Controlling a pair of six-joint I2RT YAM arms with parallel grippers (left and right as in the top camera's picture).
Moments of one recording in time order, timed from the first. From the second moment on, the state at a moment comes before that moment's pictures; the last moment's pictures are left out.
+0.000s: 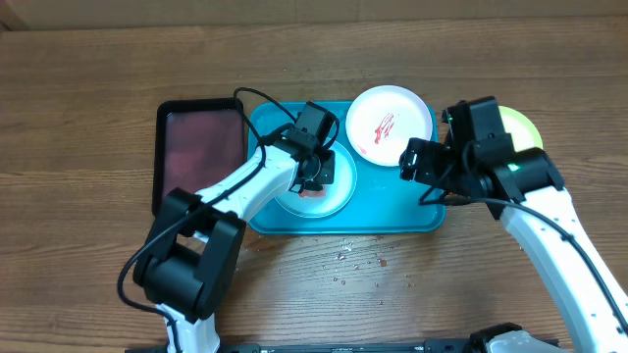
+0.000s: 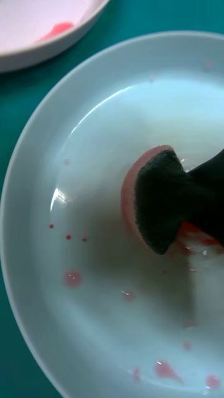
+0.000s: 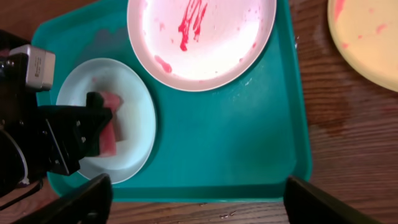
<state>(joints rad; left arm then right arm) -0.50 1.95 1.26 -0.51 0.02 -0.43 0.28 1.37 1.18 -0.91 -0.10 0.51</state>
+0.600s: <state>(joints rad) -0.50 2.00 1.28 -0.45 -0.02 -0.44 0.34 1.57 1.11 -0.70 -0.23 0.46</state>
